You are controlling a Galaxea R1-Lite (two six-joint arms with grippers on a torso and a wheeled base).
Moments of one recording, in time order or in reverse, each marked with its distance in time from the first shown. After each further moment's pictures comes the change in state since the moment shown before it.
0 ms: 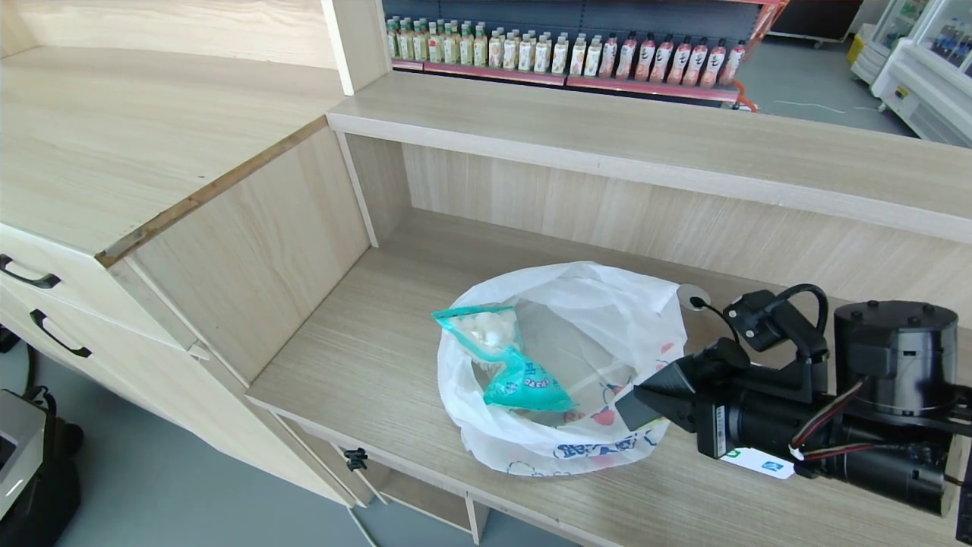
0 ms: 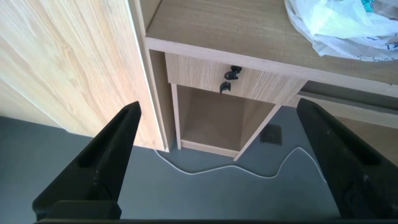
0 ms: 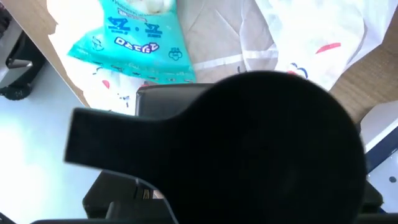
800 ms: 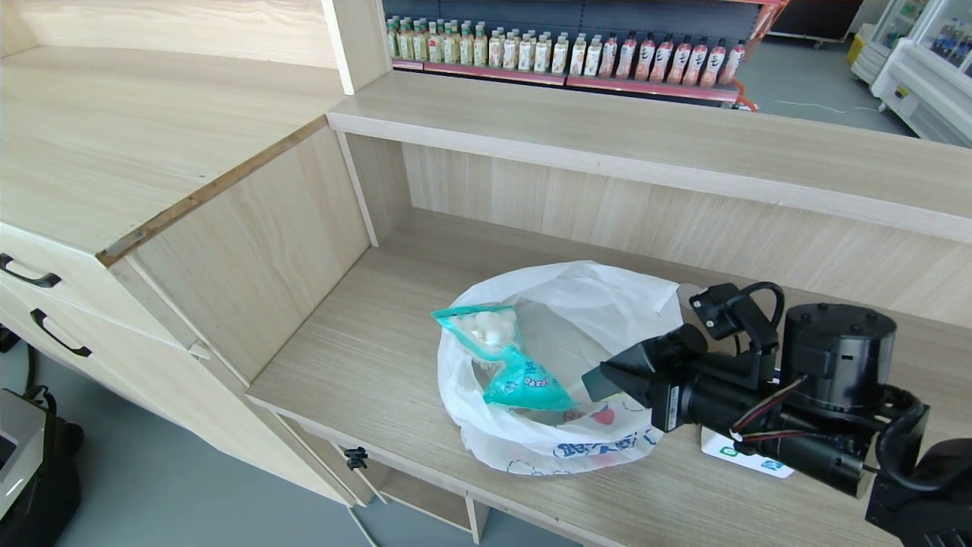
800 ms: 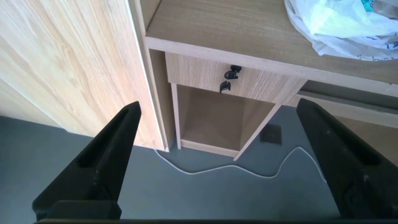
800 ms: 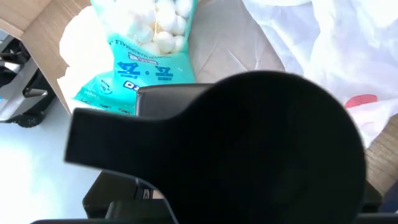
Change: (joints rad) left arm 0.000 0.000 0.000 0.000 0.000 0.000; right arm 0.027 0.182 0.004 -0.325 -0.001 0.026
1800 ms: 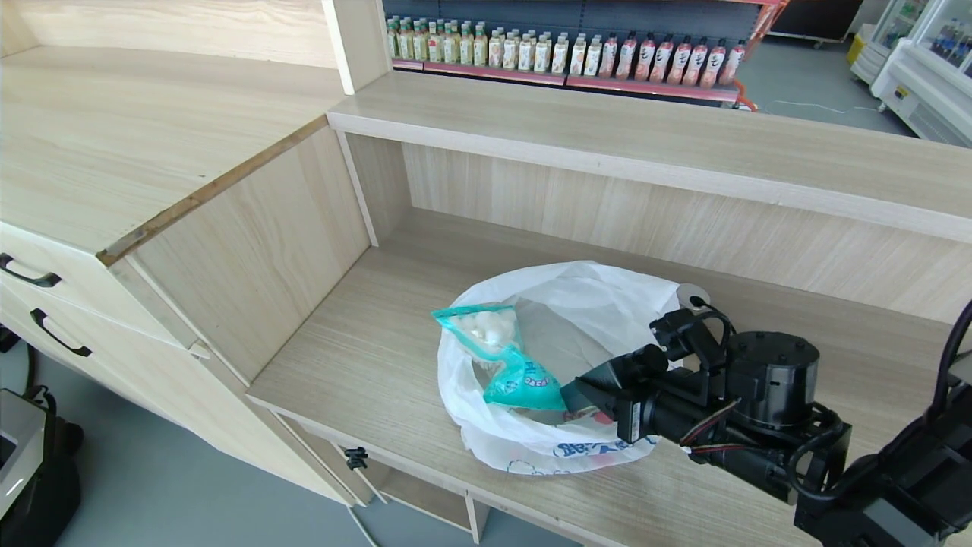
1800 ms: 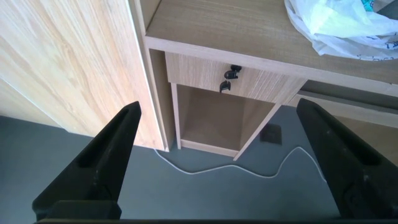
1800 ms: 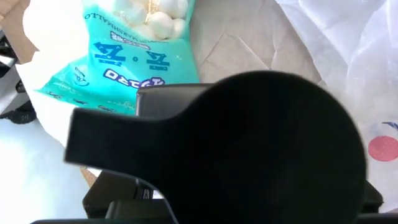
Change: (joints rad) left arm 0.000 0.000 0.000 0.000 0.000 0.000; right arm 0.016 0.202 0.016 -0.213 -0.006 -0.011
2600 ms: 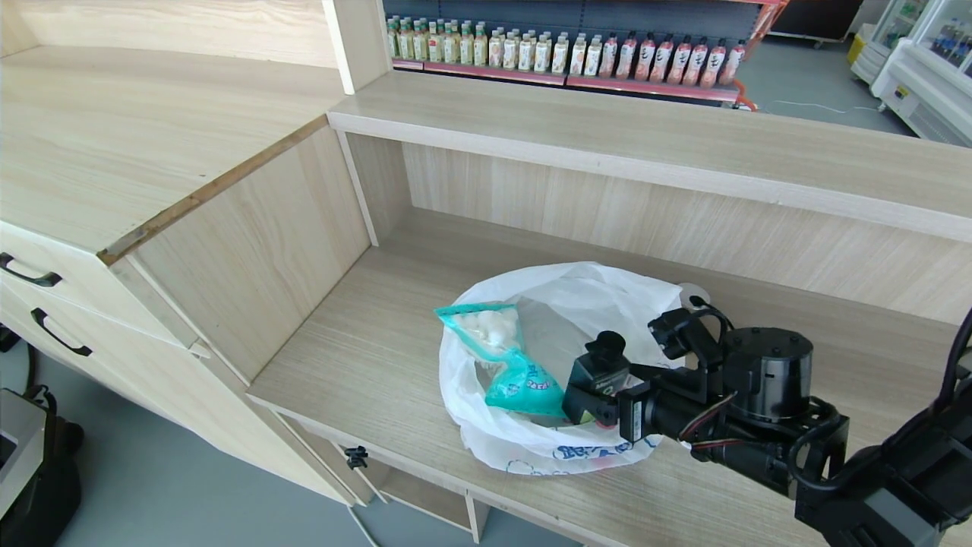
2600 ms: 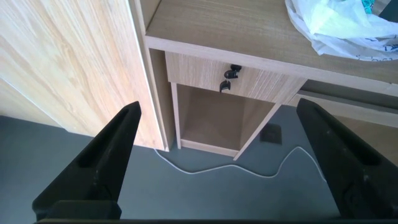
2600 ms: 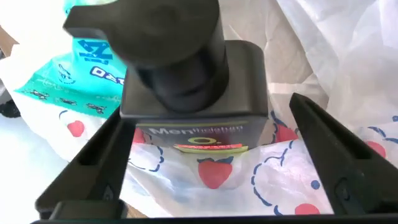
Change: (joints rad) left arm 0.000 0.000 0.000 0.000 0.000 0.000; right arm -0.011 -0.015 -0.025 0.079 0.000 -0.011
